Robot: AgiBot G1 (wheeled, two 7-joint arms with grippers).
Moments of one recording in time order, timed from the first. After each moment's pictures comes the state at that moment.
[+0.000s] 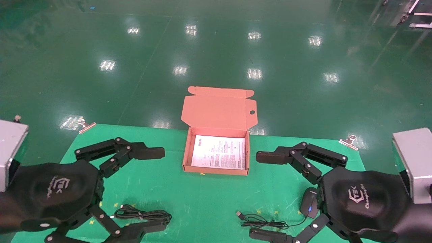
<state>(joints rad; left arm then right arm) -1.08 0.61 0.28 -1.28 0.74 1.49 -0.19 1.08 -0.61 -0.28 1.29 -0.74 -1.49 0.18</state>
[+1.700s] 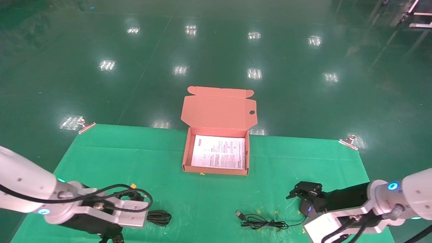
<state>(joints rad) -1.48 0.87 0.91 -1.30 1.80 1.46 -0.38 1.38 -0.76 -0.72 1.35 -1.82 -1.41 -0.24</state>
